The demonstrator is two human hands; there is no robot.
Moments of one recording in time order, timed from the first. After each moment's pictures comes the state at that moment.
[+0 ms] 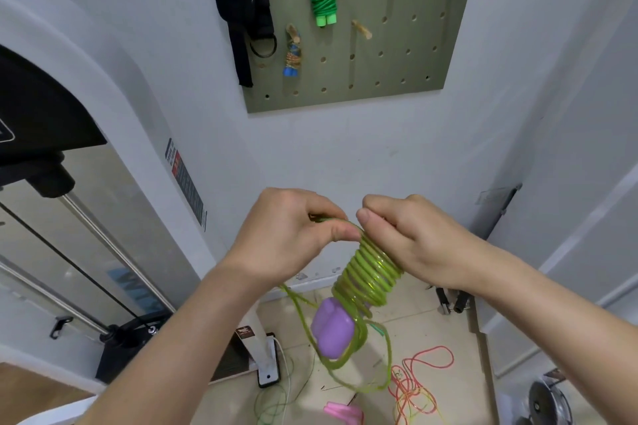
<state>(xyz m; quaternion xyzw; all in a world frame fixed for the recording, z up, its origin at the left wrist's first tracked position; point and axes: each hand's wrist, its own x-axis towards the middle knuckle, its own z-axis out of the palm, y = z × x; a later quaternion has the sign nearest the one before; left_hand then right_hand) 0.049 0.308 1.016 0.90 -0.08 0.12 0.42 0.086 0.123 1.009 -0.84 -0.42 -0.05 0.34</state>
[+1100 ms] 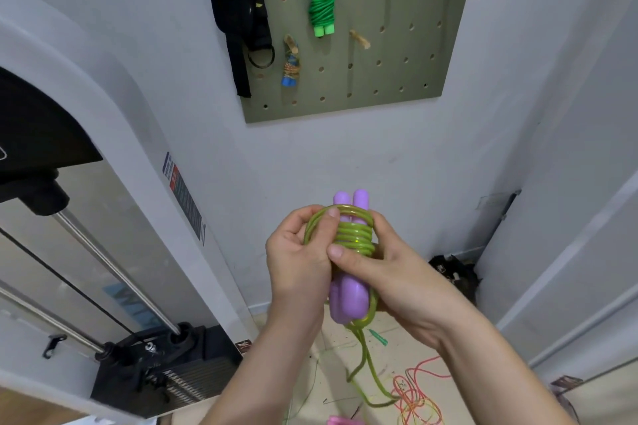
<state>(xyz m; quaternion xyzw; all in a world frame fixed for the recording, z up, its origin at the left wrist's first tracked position) 0.053 0.267 0.981 0.55 0.13 0.19 0.81 0.055 0.160 0.990 -0.61 -0.09 0.22 0.76</state>
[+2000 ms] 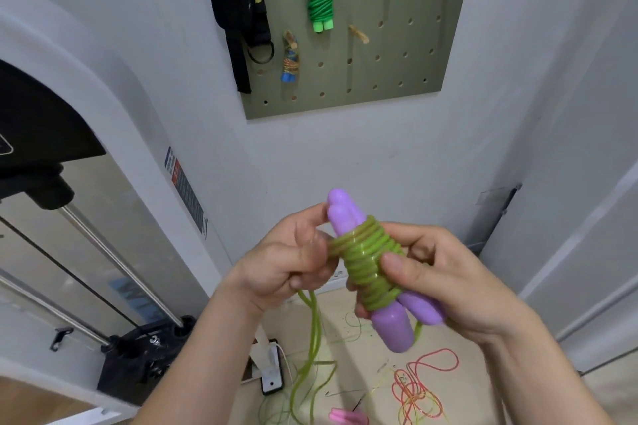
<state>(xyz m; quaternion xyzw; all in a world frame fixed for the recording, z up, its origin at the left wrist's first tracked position) 0.055 0.324 0.980 0.50 -0.23 -0.24 0.80 0.047 0.114 0.997 -0.54 -0.30 0.27 0.74</state>
